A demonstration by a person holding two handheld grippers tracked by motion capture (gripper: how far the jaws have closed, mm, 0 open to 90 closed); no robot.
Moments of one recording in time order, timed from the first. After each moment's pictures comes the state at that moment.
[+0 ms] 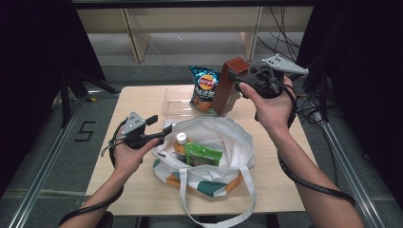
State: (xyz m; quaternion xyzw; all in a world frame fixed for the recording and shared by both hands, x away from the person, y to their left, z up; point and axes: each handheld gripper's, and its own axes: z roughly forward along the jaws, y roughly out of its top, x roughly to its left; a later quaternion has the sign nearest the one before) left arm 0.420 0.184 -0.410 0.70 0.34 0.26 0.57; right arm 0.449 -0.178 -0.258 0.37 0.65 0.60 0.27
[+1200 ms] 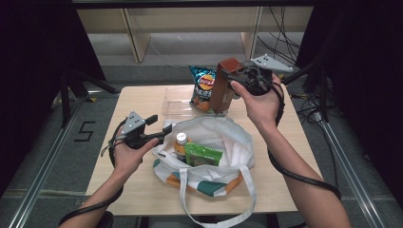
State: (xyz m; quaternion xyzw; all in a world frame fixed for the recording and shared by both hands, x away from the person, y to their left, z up) left arm 0.420 0.184 -0.409 0.70 0.34 0.26 0.57; right arm 0.475 -0.161 -0.275 0.39 0.65 0.59 0.28
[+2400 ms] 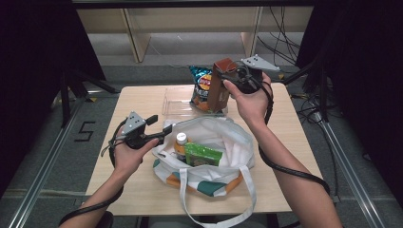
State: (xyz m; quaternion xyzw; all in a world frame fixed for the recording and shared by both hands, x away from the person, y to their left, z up) left arm 0.419 0.184 -0.409 0.70 0.34 0.26 0.57; right arm 0.499 -0.147 -0.291 0.40 0.65 0.57 0.30
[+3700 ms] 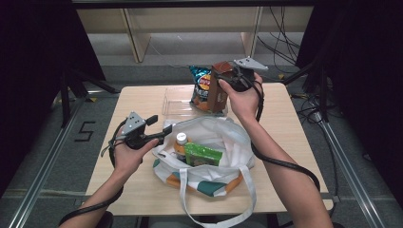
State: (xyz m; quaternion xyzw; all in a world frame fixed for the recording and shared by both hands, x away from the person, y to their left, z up) left arm 0.419 0.184 -0.410 0.70 0.34 0.26 0.57; right arm 0.531 -0.137 -0.316 0.43 0.66 0.55 0.30
